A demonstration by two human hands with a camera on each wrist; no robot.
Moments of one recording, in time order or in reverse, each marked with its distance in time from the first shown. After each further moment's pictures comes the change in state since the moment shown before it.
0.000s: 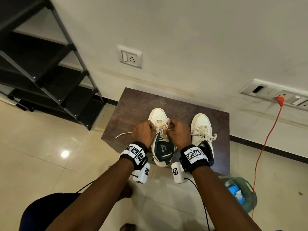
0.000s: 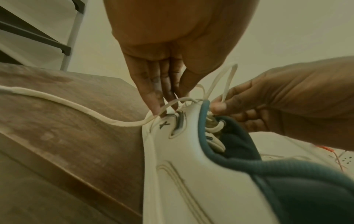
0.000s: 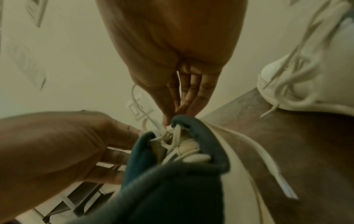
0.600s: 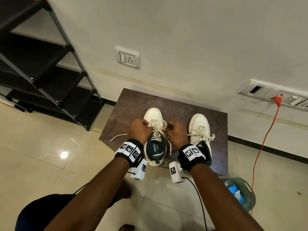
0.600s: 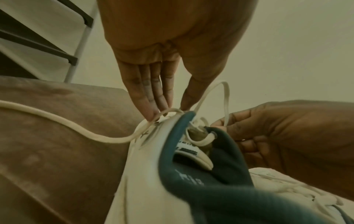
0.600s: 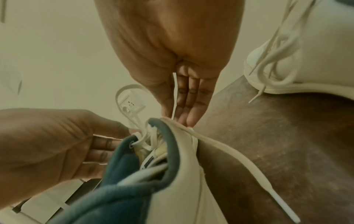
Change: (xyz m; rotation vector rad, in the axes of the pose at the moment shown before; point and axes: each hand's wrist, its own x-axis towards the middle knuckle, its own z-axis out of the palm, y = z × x) left_hand 0.010 -0.001 -0.012 -0.153 0.001 -0.101; right_hand 0.007 0.010 0.005 0.139 -0.050 0.021
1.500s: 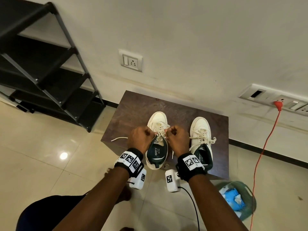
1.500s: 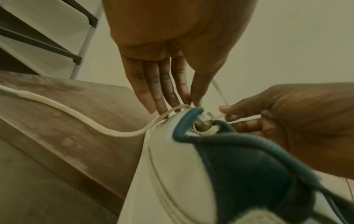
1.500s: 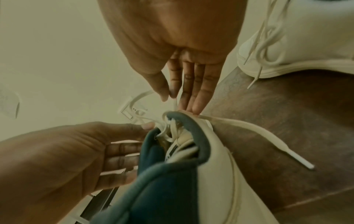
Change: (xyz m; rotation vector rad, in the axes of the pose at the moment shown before) left_hand -0.017 -0.016 0.005 -0.022 0.016 0.073; right_hand -0.012 0.009 0.019 0.206 0.209 0.102
